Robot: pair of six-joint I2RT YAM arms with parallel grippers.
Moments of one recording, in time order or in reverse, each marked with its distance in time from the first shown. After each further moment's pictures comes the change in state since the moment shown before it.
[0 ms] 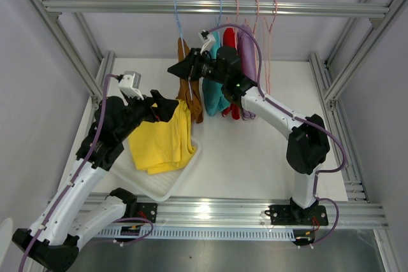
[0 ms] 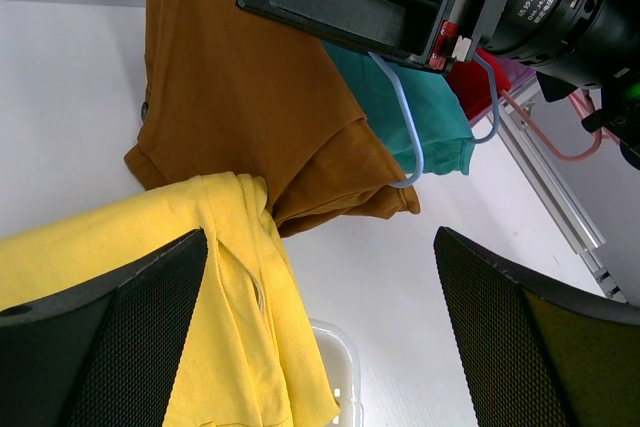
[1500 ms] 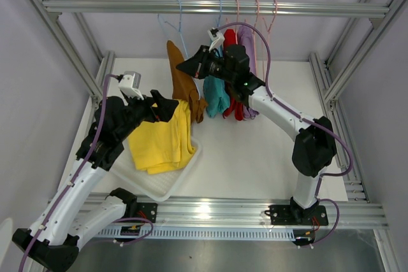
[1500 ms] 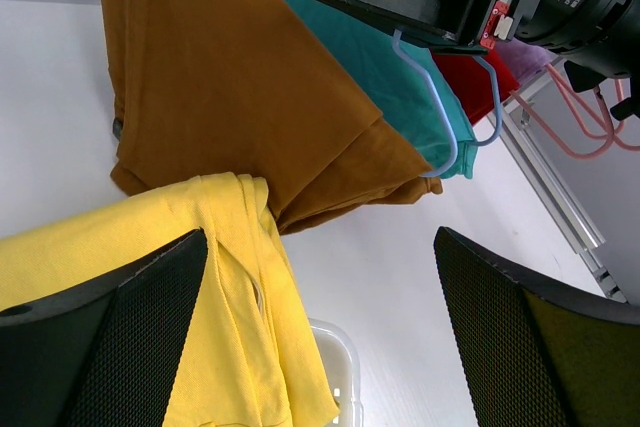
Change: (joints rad) left arm 0.000 0.000 0.000 0.000 0.001 0.000; right arm -0.043 -0.059 -0.047 -0.012 -0.007 0.021
